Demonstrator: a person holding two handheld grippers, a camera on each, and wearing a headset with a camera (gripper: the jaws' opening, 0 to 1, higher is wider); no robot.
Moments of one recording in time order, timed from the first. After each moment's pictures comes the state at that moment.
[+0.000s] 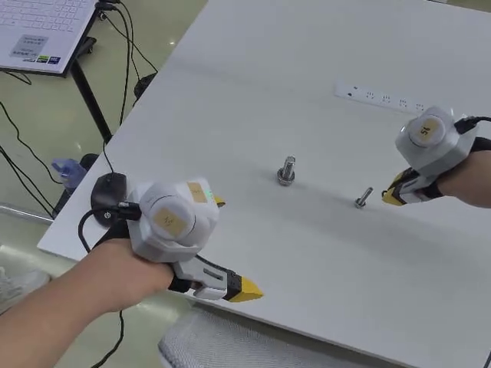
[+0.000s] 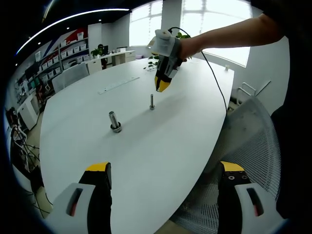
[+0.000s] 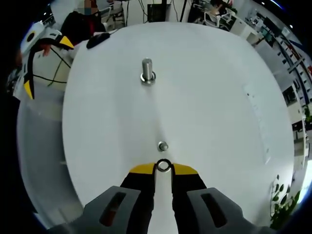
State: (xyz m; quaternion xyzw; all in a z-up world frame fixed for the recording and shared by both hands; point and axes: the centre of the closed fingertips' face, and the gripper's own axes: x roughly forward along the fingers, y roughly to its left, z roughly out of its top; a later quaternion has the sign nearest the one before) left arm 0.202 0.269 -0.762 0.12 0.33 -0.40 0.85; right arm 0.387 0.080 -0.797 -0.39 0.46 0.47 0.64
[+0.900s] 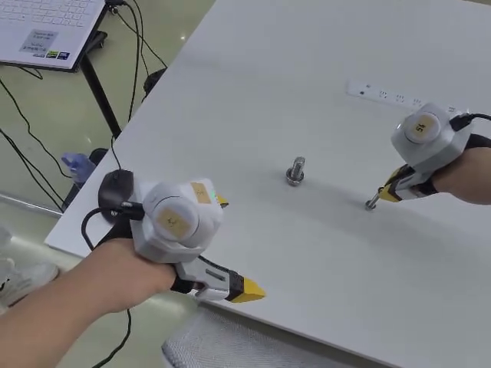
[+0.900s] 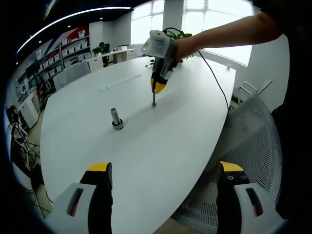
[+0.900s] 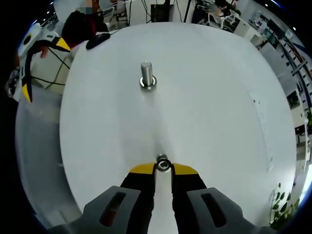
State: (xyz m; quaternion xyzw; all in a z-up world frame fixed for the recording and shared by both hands) left arm 0.202 0.275 -0.767 0.12 0.34 -0.39 0.85; right arm 0.395 0.100 -0.814 -0.39 0.45 0.49 0.64
